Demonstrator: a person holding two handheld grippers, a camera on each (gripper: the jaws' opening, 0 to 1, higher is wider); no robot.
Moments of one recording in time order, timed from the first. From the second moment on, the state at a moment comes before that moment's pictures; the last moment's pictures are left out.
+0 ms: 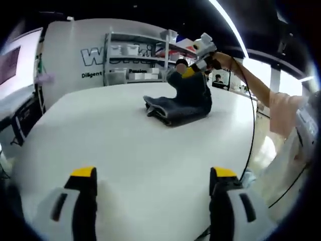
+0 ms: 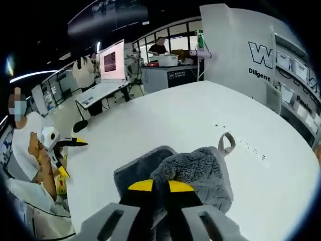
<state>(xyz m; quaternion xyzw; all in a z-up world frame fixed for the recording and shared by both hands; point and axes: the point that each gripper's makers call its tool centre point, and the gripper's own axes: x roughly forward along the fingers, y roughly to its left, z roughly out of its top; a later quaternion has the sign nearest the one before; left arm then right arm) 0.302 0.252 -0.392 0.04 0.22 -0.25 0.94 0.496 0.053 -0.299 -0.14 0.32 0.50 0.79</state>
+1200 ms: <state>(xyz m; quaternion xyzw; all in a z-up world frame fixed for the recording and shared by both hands) 0.307 0.229 -0.403 0.05 0.23 -0.28 0.93 0.480 0.097 -0.302 -0.07 0.18 0.53 0.82</state>
